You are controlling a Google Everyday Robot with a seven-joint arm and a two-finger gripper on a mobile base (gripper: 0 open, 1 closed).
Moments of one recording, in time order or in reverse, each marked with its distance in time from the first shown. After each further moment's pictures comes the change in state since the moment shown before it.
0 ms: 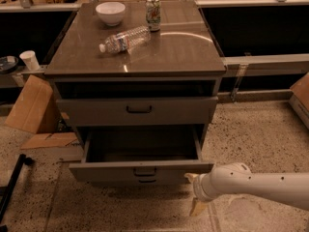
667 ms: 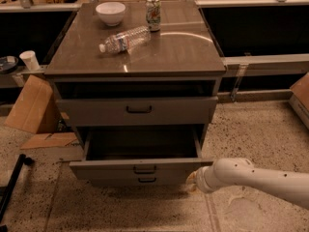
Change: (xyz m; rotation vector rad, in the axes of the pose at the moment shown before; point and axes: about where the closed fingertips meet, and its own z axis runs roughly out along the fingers) arm 0.014 -0.033 0.003 0.033 -0.041 0.015
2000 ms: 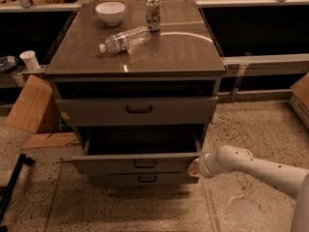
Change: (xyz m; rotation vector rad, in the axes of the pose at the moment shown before) arm 0.029 -0.071 0.019 0.079 -0.024 0.046
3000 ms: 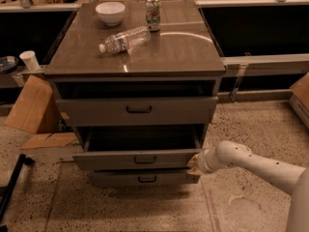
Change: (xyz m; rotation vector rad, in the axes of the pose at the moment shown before) arm 0.001 -0.019 0.005 0.003 -0.024 0.013
